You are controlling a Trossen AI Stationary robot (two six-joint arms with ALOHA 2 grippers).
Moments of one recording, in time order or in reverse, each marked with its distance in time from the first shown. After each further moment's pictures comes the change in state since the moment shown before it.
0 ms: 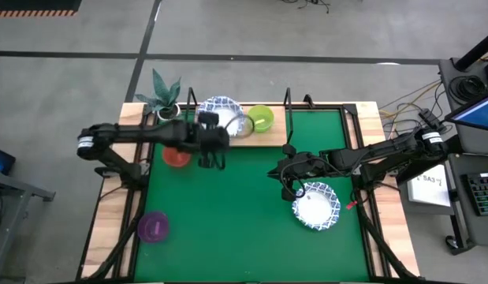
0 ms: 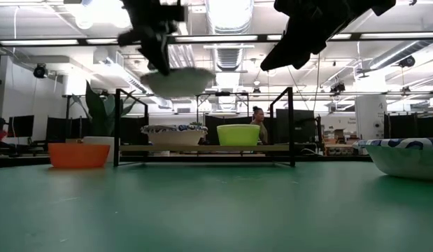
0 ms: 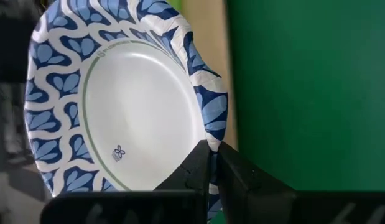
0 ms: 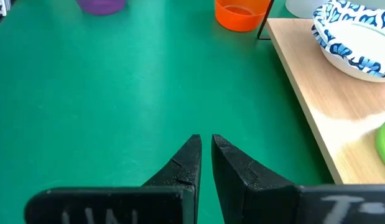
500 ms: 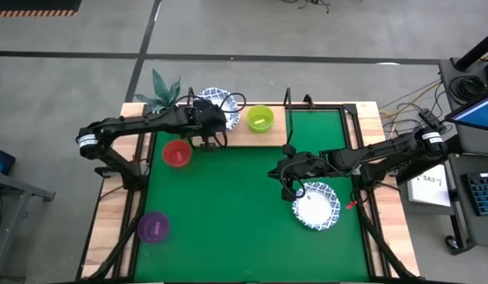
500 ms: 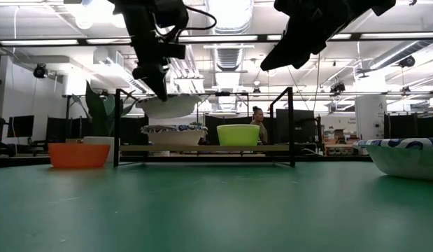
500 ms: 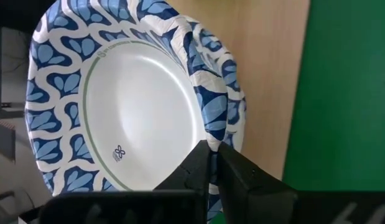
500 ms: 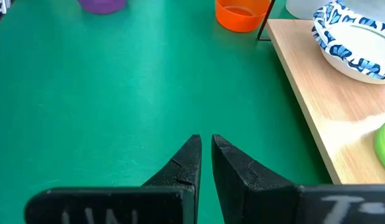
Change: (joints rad) left arm 0.263 0.003 -0.135 0.185 0.072 0.035; right arm 0.000 0.000 0.000 0.000 0.000 -0.015
